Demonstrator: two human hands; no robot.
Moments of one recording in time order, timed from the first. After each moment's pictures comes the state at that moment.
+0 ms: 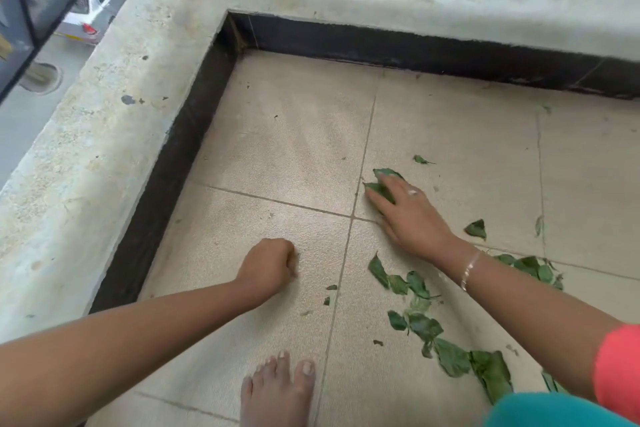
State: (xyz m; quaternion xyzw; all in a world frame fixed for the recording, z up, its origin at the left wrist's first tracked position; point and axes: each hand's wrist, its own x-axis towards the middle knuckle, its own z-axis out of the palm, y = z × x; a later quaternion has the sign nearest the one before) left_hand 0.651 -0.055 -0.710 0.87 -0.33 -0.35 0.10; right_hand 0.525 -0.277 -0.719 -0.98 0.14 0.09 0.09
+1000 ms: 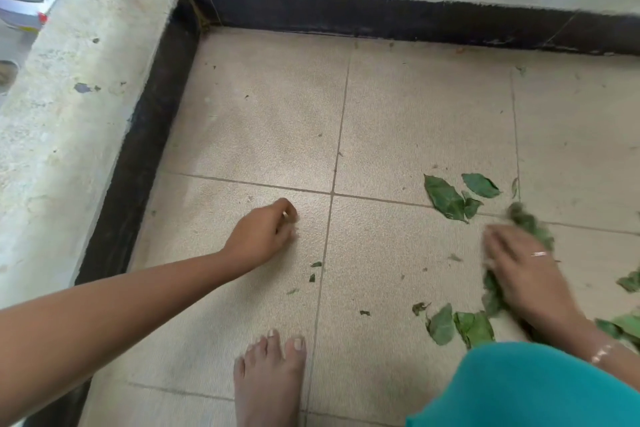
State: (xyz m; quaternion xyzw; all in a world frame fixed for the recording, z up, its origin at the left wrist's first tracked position) left_hand 0.654 -0.073 -0.695 0.84 -0.41 -0.33 0.16; right_hand 0.322 -0.292 -0.710 -0.93 0.34 0.13 0.04
